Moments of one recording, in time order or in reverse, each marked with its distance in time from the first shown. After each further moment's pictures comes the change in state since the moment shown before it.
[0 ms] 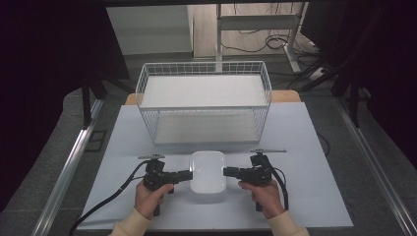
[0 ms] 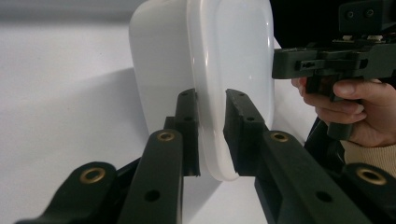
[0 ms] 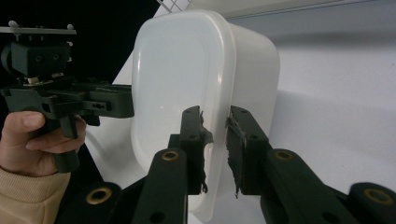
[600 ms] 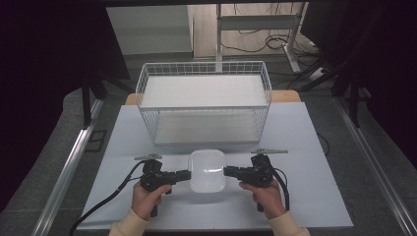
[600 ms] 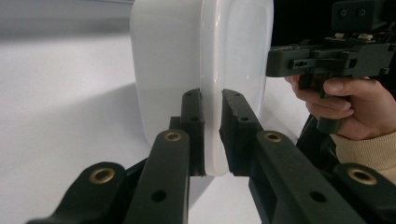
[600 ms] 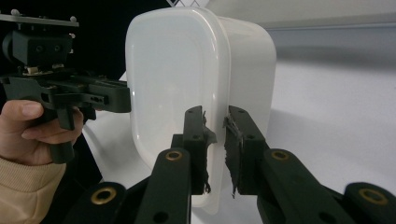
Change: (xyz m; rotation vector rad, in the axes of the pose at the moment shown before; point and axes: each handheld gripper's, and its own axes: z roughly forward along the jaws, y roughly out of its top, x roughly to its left) left arm -0.007 0.001 -0.011 -0.020 -0.013 0.045; right arm 0.008 0.000 -0.006 -0.034 0.012 -0.092
